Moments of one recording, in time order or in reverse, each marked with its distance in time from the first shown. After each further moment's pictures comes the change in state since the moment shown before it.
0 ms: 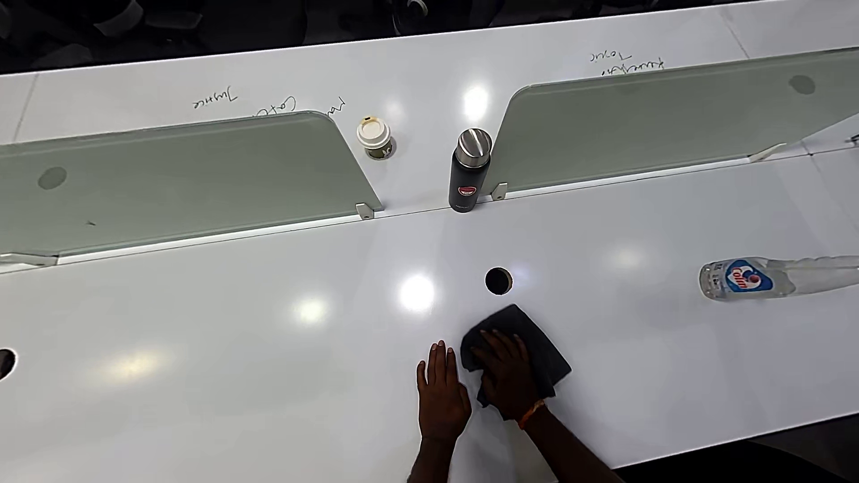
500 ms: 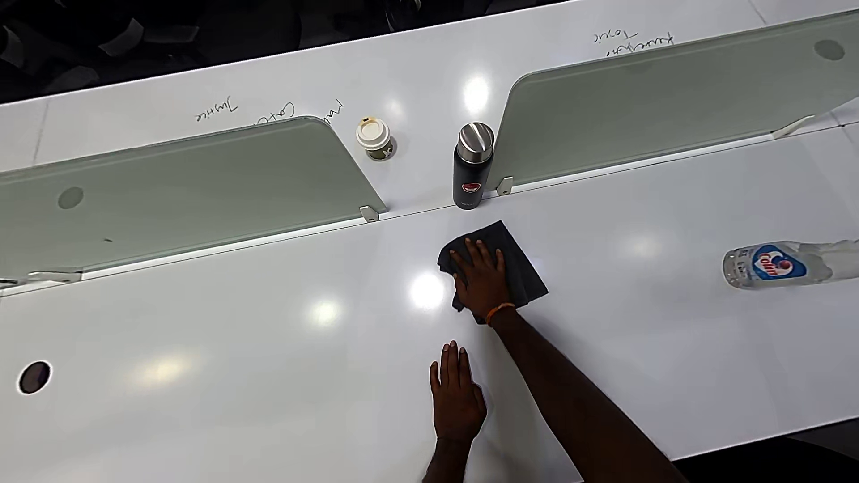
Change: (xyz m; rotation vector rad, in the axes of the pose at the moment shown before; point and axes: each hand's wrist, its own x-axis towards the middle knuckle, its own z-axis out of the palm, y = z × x) left_hand -0.001 -0.001 0.002 0.008 -0.002 0.012; right_hand 0.195 -0.005 0.011 -0.125 -0.121 0.151
